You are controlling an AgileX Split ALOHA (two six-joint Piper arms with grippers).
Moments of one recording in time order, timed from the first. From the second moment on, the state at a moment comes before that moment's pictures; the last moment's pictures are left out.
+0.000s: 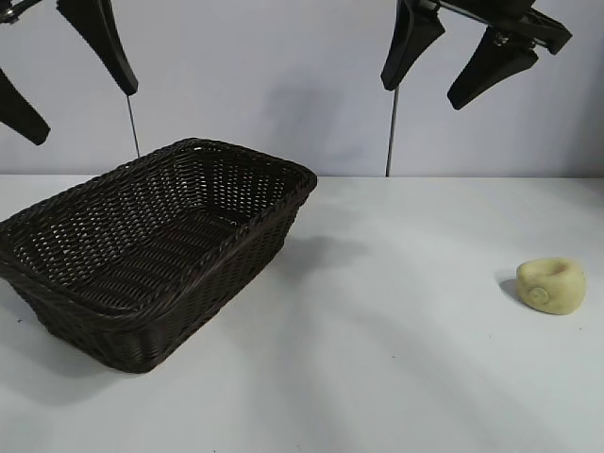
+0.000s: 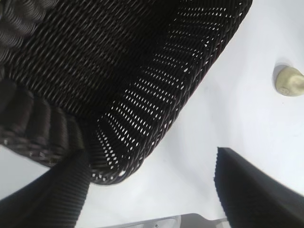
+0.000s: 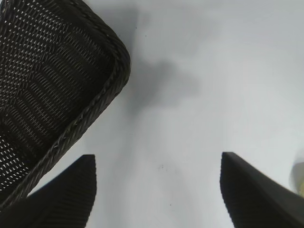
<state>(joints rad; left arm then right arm) -0.26 1.54 -1.28 -0.39 1.07 -0.30 0.23 1.79 -1.60 0.29 1.00 -0.08</state>
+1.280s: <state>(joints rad) -0.26 1.44 -0.74 -0.32 0.46 -0.76 0.23 1.79 -1.60 0.30 1.02 -0.08</state>
